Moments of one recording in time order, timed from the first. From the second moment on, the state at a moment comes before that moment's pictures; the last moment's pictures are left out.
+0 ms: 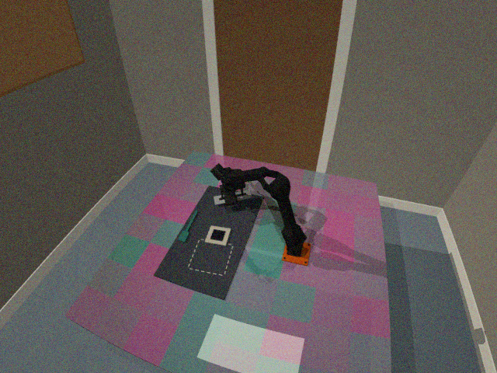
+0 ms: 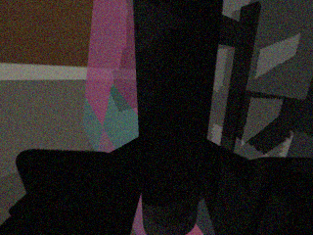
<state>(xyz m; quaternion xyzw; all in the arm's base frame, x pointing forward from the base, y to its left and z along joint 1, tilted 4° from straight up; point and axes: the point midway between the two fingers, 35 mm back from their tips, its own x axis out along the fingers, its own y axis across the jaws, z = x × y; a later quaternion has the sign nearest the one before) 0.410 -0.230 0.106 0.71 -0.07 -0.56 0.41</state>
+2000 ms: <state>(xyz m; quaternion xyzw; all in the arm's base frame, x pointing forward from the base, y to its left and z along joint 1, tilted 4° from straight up) 0.391 -0.133 0.093 0.64 0.26 -0.20 0.69</state>
